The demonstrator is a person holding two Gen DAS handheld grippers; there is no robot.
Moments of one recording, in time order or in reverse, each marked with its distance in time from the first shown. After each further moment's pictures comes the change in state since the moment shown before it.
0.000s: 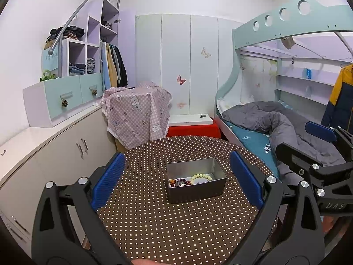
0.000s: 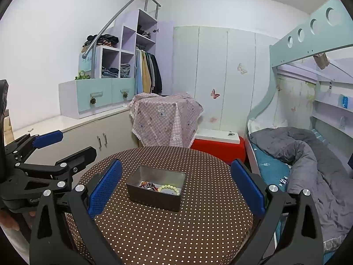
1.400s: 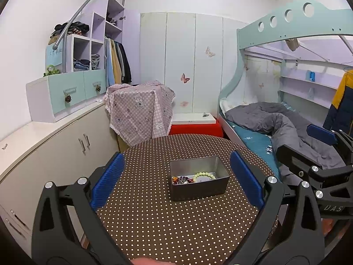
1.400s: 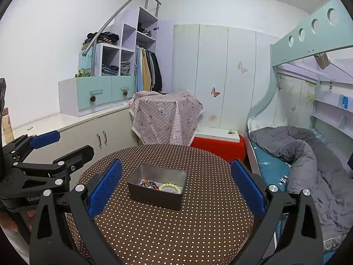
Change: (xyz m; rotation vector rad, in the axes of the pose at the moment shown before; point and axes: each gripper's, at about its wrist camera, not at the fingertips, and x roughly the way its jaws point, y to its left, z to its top) left arm -0.004 0.004 -0.002 -0.024 0.010 0.020; right arm 0.004 0.008 0.001 -0.004 0.012 -0.001
